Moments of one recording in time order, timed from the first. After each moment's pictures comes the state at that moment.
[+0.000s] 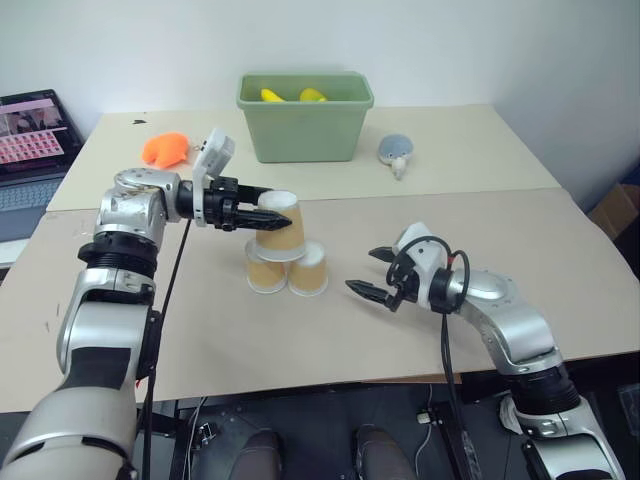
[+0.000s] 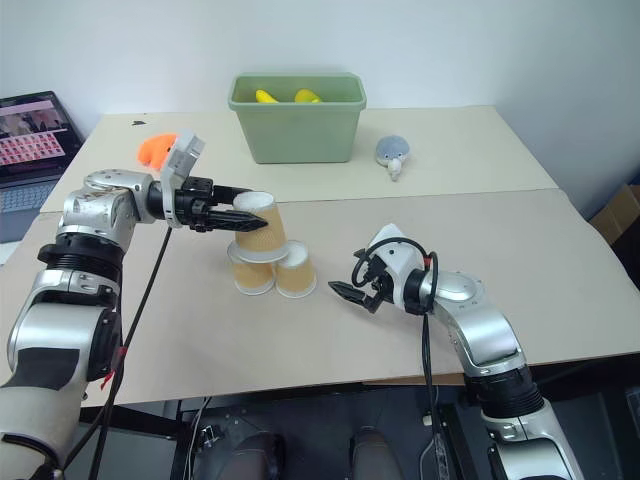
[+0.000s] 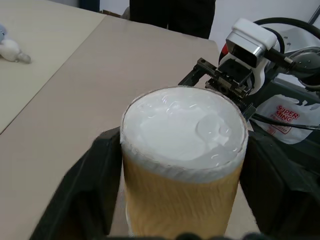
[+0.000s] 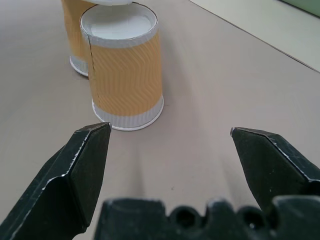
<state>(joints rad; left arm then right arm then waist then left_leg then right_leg) -1.13 0.59 -0.06 0.80 -0.28 0.38 -1.58 -0.45 -0.51 0.13 -0.19 0.27 0.58 0.75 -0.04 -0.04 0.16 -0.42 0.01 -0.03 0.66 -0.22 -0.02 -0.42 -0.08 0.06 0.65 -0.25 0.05</state>
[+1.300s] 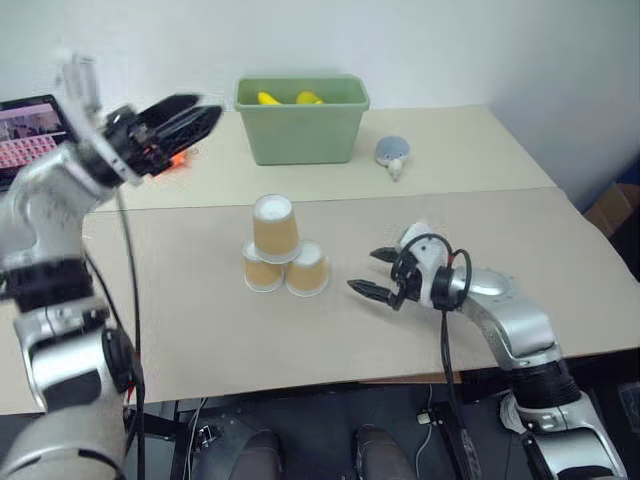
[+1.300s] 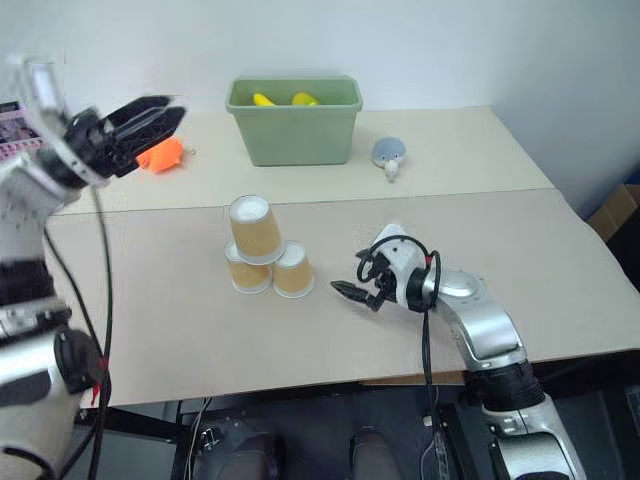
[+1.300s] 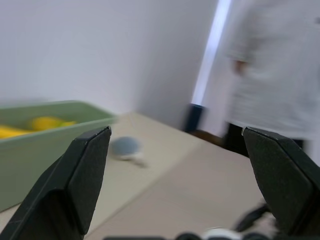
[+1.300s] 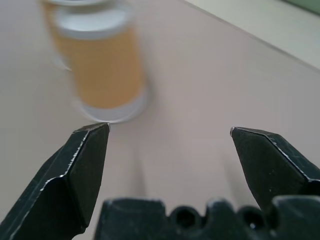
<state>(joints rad) -0.77 0.59 0.55 0.18 -0.54 0.74 -0.77 -0.52 -0.53 0.08 -0.05 0.23 0.55 0.70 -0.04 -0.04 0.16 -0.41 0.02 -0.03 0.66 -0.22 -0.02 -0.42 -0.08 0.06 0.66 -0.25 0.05</state>
